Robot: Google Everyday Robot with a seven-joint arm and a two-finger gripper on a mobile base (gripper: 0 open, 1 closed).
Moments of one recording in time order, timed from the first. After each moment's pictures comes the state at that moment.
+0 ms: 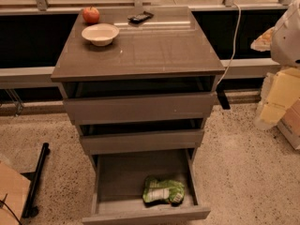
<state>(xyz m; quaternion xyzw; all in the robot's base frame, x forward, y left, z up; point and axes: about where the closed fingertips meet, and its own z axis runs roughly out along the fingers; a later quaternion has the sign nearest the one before) 0.438 -0.217 0.976 -0.60 0.78 -0.03 0.16</state>
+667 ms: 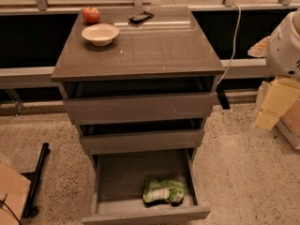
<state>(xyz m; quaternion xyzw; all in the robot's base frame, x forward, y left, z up) 0.441 -0.216 0.960 -0.60 0.78 -0.04 0.16</state>
